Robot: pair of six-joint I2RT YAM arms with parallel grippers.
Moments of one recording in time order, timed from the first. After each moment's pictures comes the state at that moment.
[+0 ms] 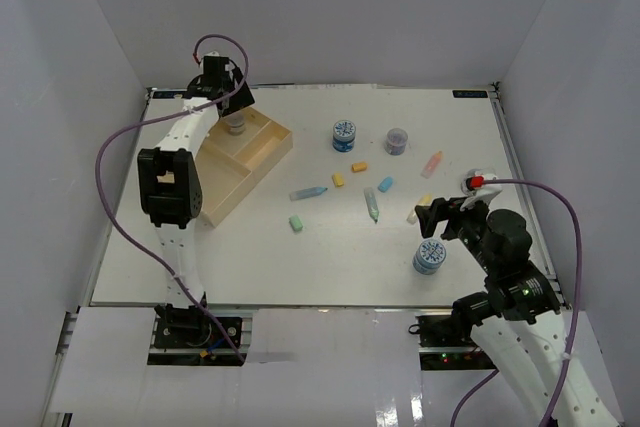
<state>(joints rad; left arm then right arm) -0.11 2.21 1.95 -0.45 -0.20 -0.42 0.38 0.34 0.57 -0.45 -0.04 0.11</state>
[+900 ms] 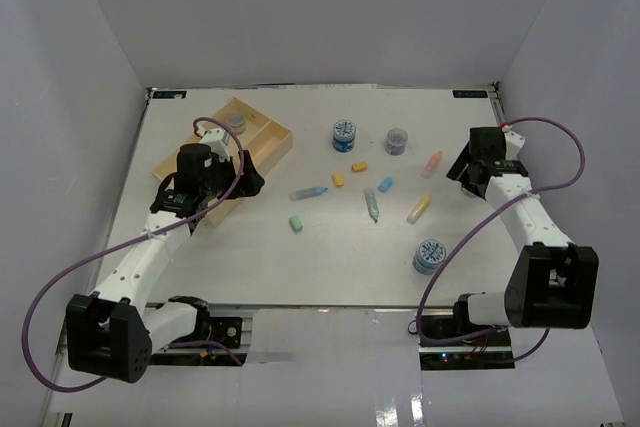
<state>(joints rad) -0.19 1.11 0.80 -0.28 0.19 -0.30 0.04 1.31 0.95 -0.56 0.38 0.51</state>
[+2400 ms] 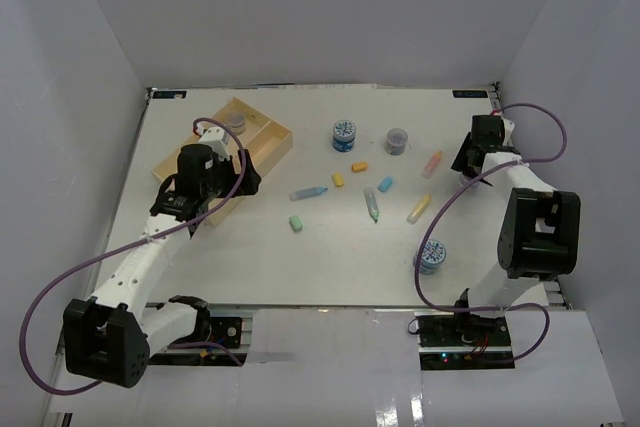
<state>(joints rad) -0.23 1.08 0.79 -0.26 0.08 -0.26 -0.07 1.67 1.07 -0.33 0.30 0.34</state>
